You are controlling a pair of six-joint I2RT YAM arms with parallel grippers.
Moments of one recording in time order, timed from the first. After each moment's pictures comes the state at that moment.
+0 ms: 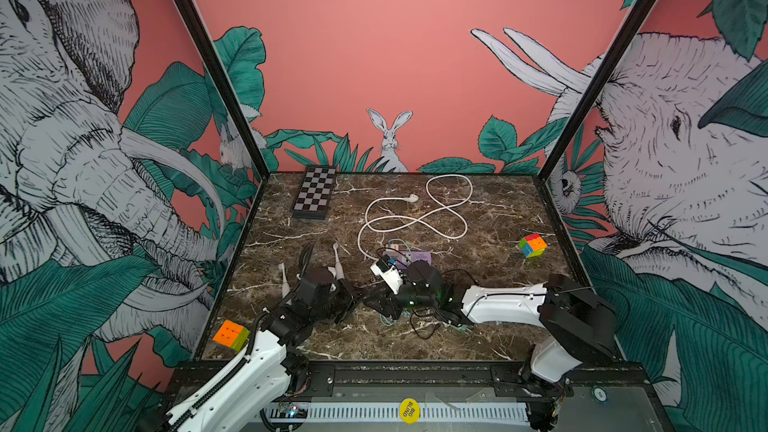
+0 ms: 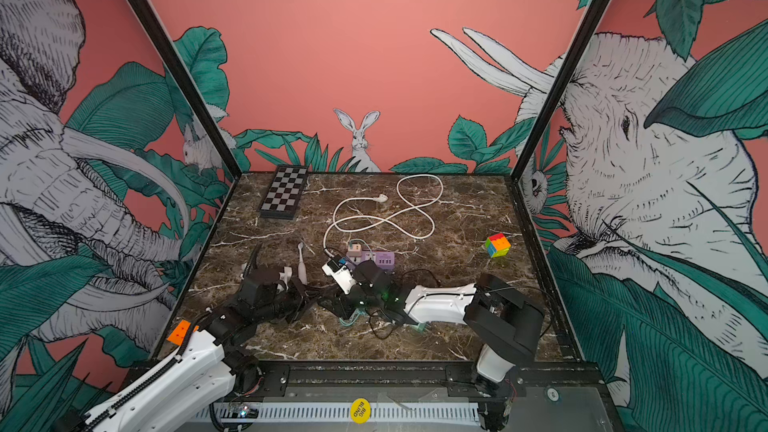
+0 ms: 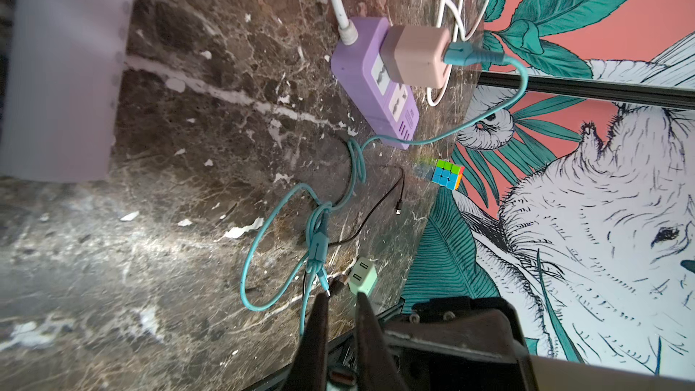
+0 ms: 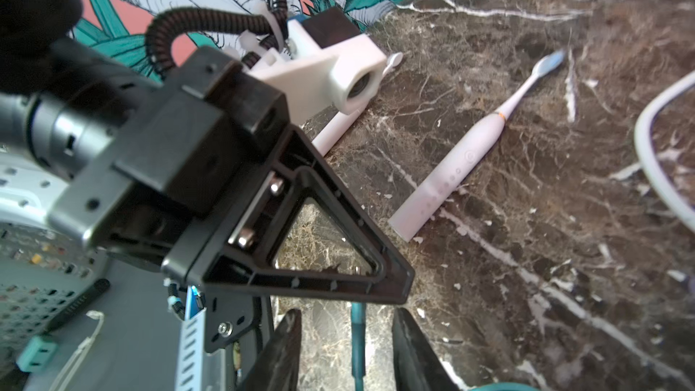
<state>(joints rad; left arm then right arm) -0.58 0.67 0.34 -0.32 0.32 -1.38 1.07 1.61 0.74 0.45 -0.36 0.37</state>
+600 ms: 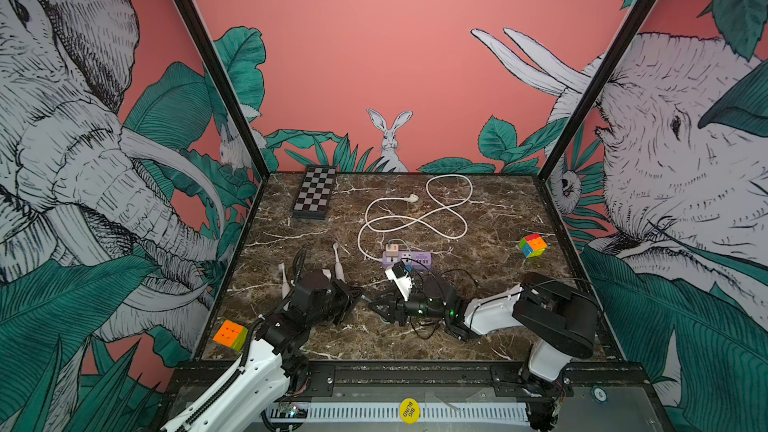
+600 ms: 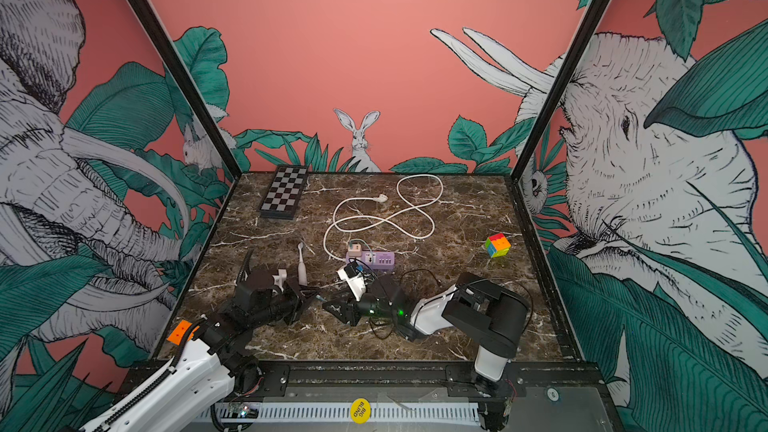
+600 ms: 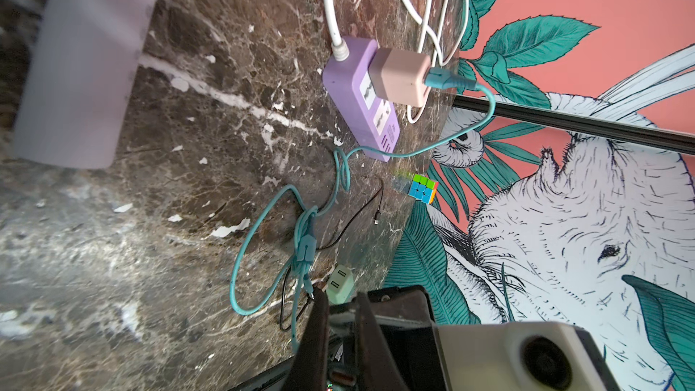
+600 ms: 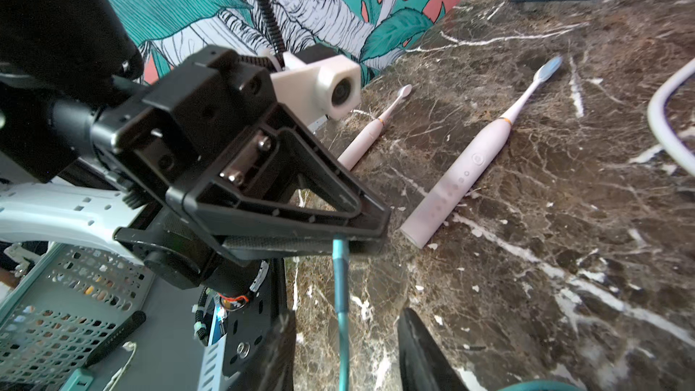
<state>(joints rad) -0.58 0.58 0.31 -0.31 0.29 -1.48 1.07 1.73 0.54 1.02 -0.35 0.53</state>
